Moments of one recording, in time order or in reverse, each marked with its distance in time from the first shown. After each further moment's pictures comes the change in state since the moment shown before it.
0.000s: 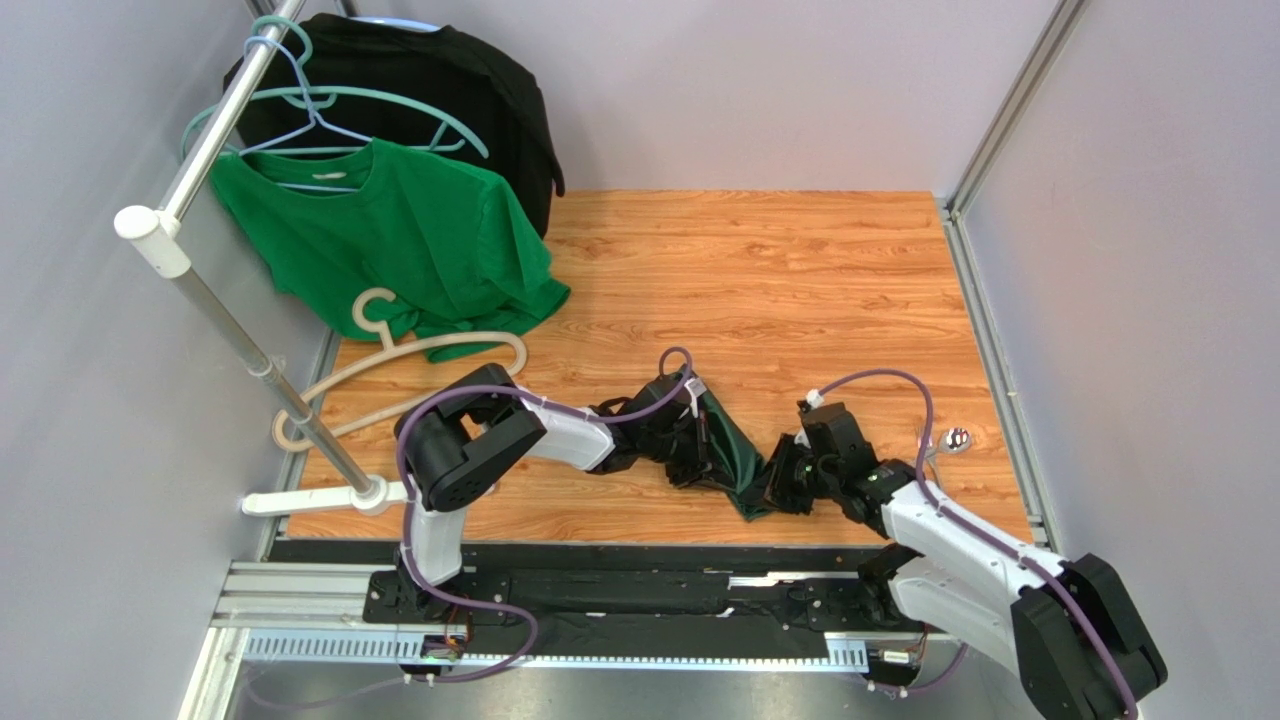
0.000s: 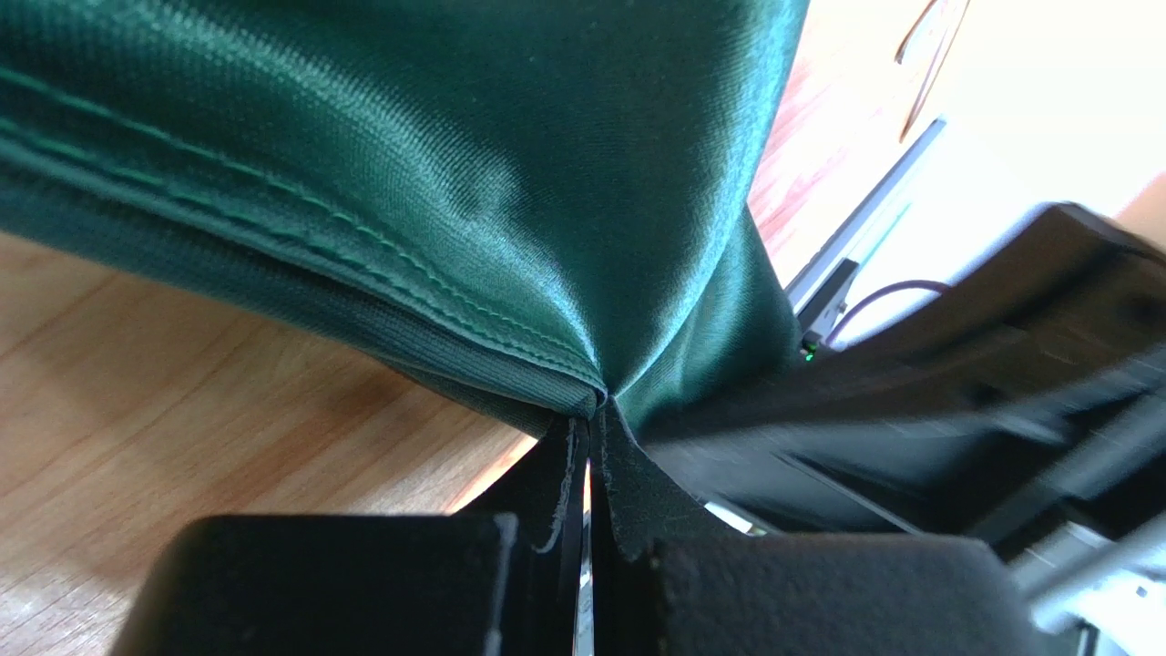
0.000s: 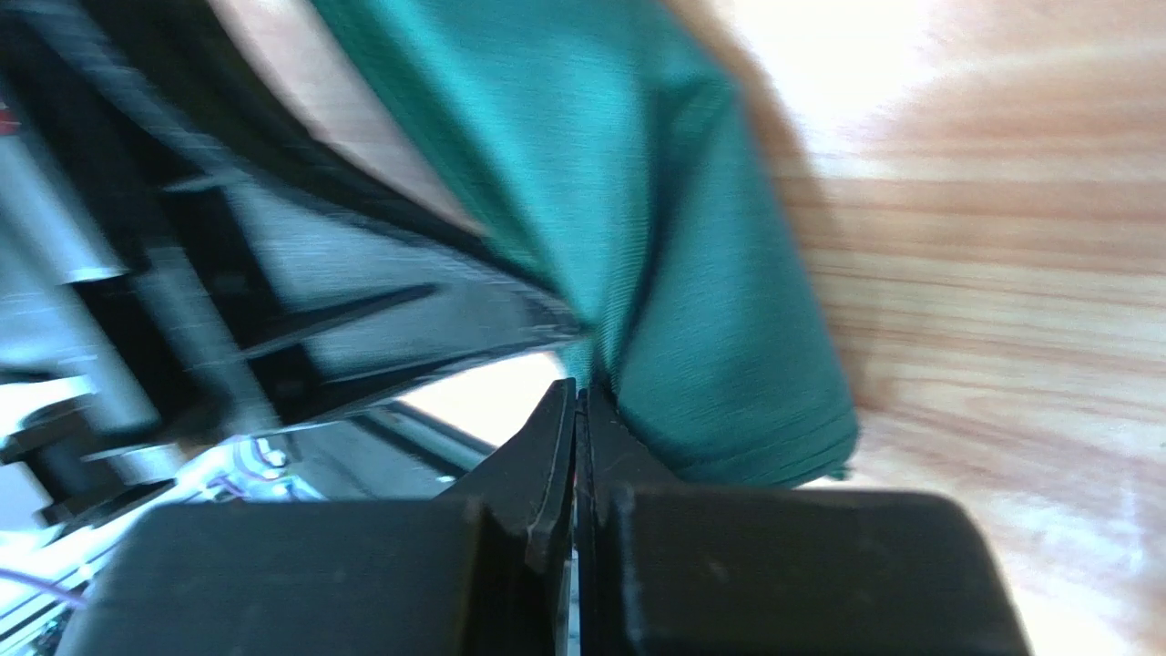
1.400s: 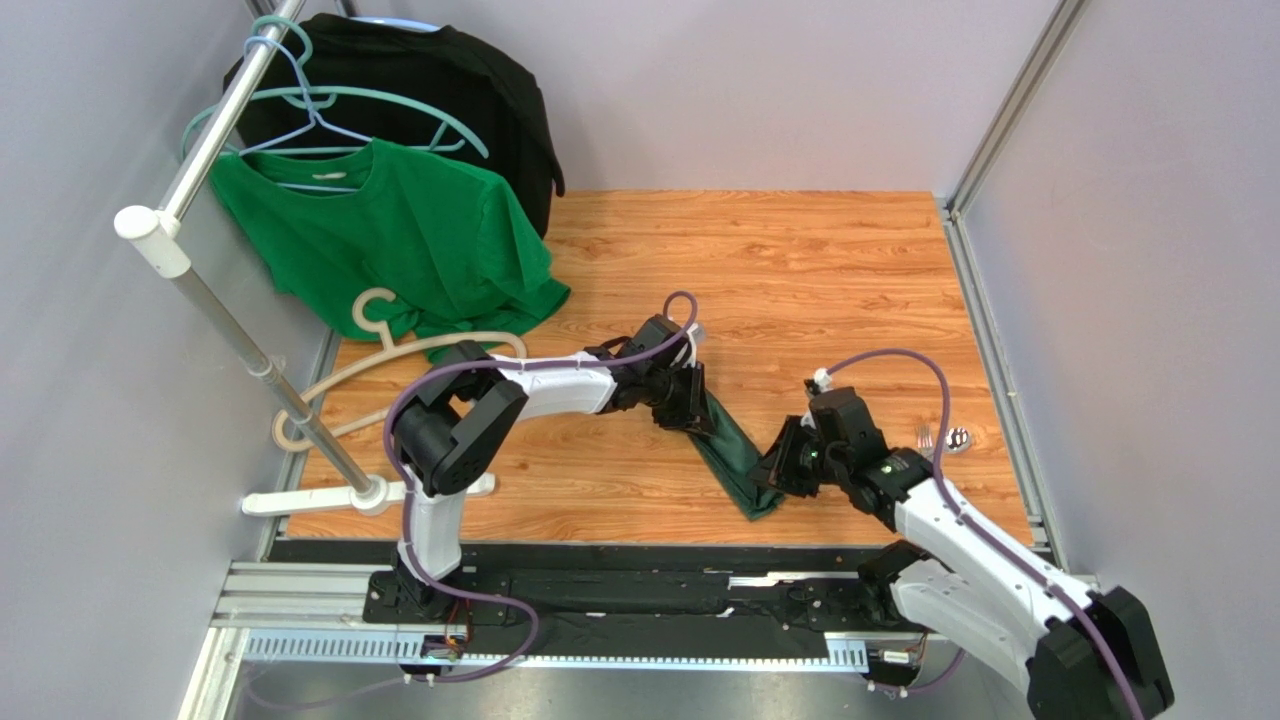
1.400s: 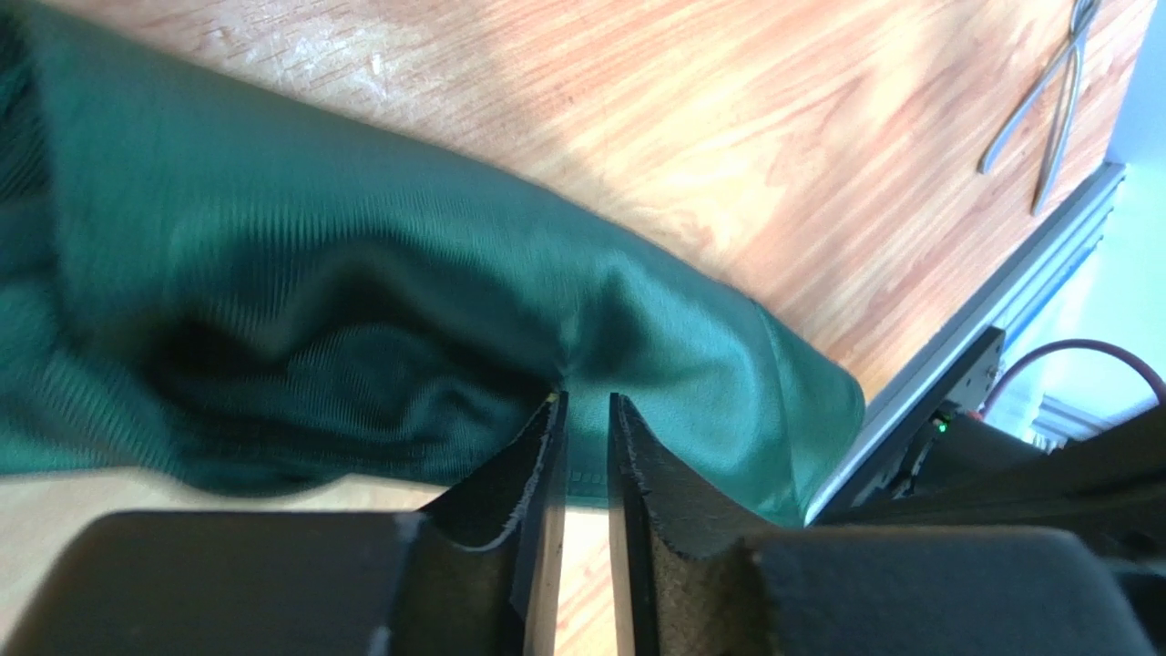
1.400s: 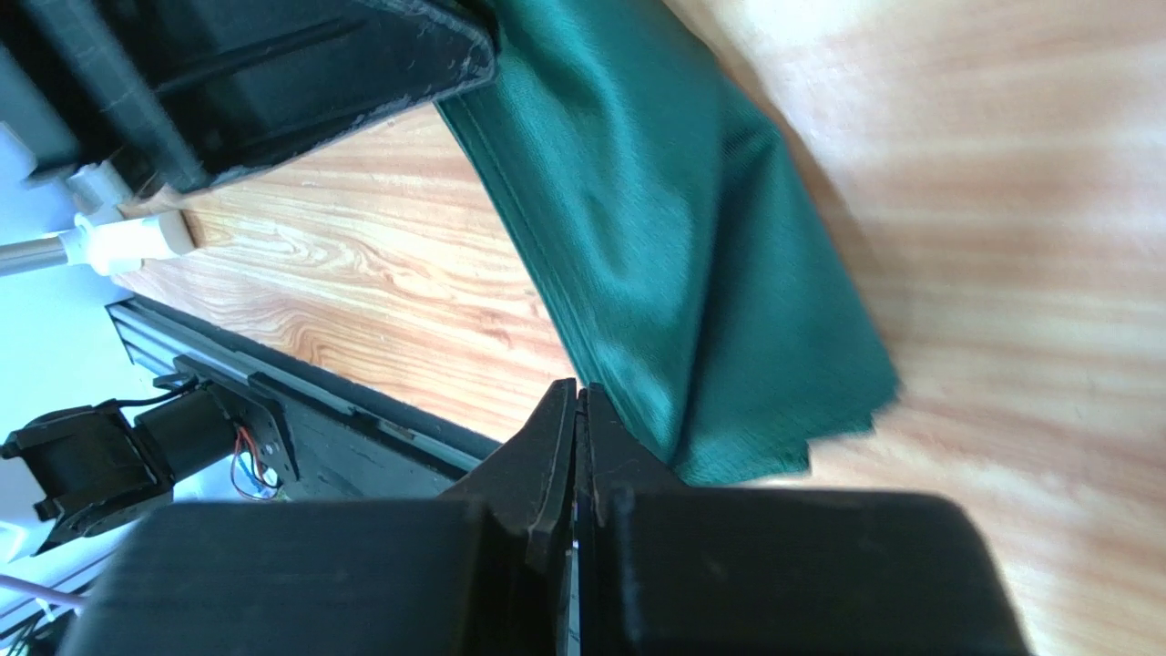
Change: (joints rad) left arm 0.153 0.021 0.280 -0.403 -0.055 0.434; right arm 0.000 -0.096 0.090 -0.143 0.073 -0.058
